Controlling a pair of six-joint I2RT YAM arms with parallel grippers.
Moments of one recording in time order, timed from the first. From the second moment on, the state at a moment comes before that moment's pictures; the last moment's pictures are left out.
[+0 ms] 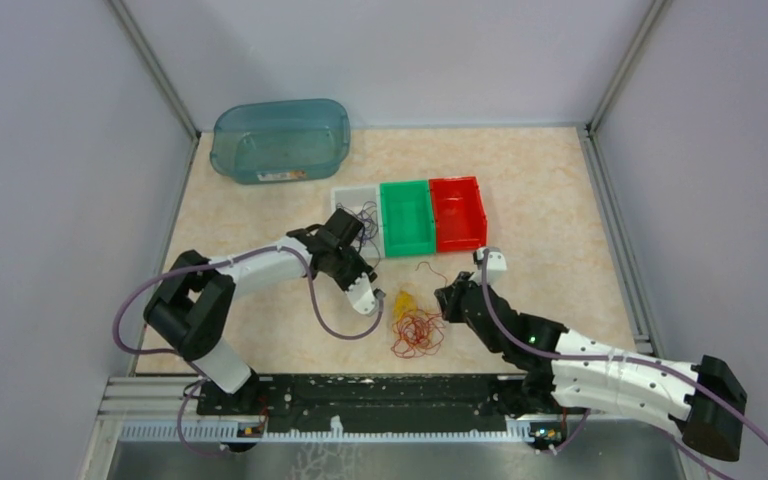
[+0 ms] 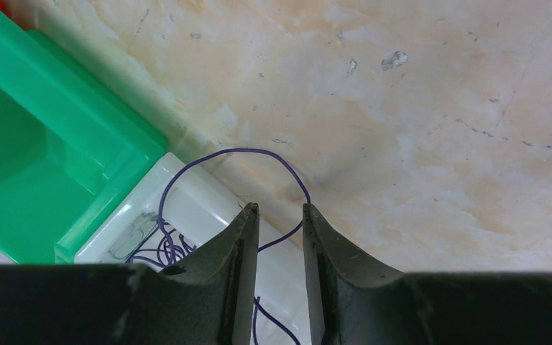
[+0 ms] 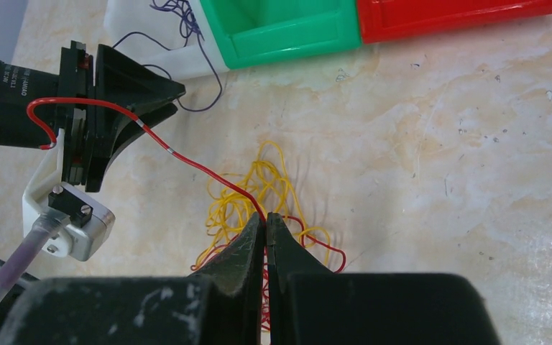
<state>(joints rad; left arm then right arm) -0.68 1.63 0.94 -0.44 0.23 1.81 1.06 0.72 0.36 -0.13 0.56 0.82</state>
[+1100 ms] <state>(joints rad) -0.69 1.79 1.11 -0.64 0.25 1.60 1.06 0.68 0.36 -0.17 0.57 0.83</state>
